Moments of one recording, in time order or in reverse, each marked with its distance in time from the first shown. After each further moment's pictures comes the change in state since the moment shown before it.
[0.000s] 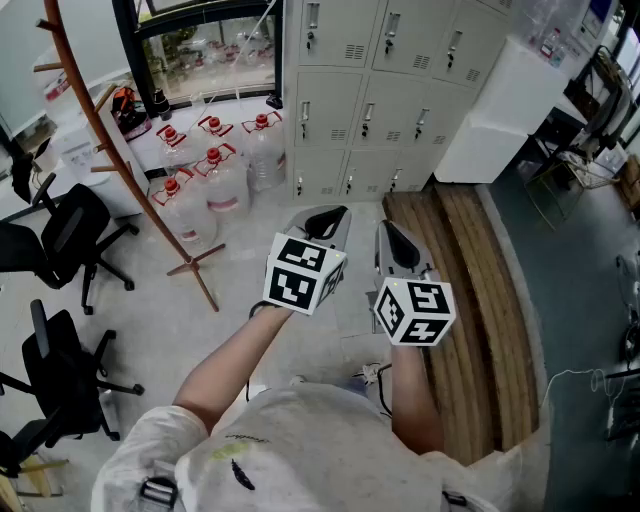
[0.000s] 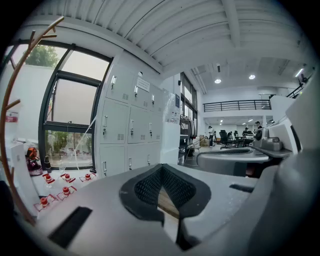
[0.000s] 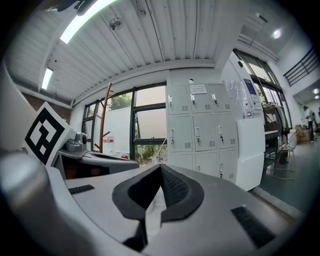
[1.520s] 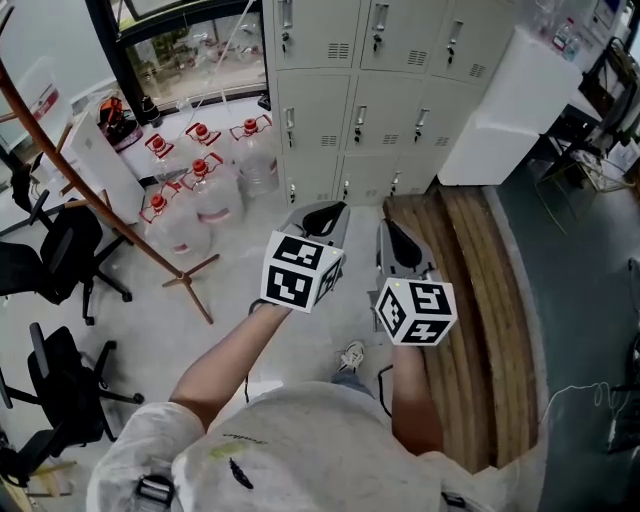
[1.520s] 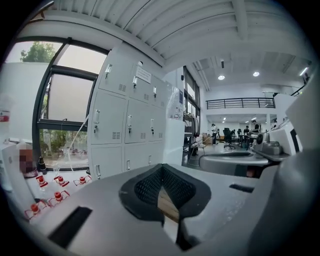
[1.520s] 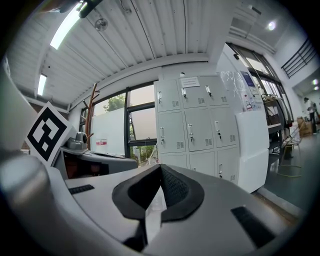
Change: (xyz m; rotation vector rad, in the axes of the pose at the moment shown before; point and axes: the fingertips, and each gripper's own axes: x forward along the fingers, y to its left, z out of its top) left arm 0.145 0.017 0.021 -0.001 0.035 0.017; right arm 0.089 -0.121 -0.001 0.052 -0.003 0.015
